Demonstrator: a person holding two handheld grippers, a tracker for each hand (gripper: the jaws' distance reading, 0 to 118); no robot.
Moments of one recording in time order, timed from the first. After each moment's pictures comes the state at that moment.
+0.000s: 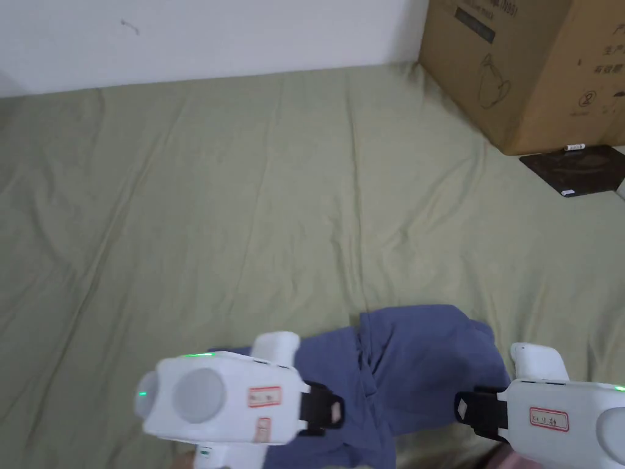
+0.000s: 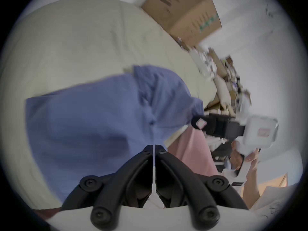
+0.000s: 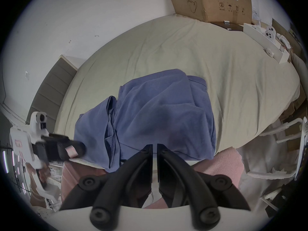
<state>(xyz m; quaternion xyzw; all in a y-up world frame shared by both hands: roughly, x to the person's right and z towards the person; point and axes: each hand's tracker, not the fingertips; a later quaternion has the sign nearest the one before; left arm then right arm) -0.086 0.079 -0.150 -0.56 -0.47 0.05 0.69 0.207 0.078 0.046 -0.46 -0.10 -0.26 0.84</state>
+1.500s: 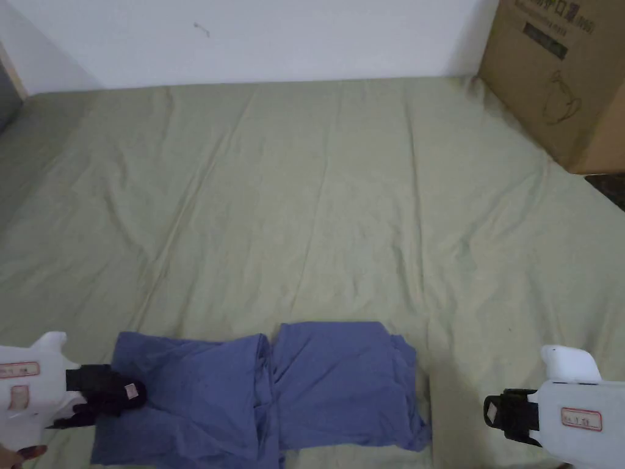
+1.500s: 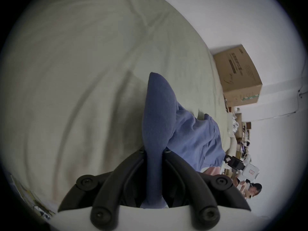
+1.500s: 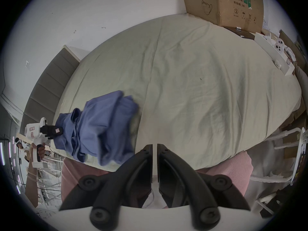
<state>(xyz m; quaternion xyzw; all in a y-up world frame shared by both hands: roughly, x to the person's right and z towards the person) -0.365 0.058 -0.255 -0.60 -0.24 0.21 0.74 0.170 0.085 0.012 -0.47 -0.09 -0.24 0.84</state>
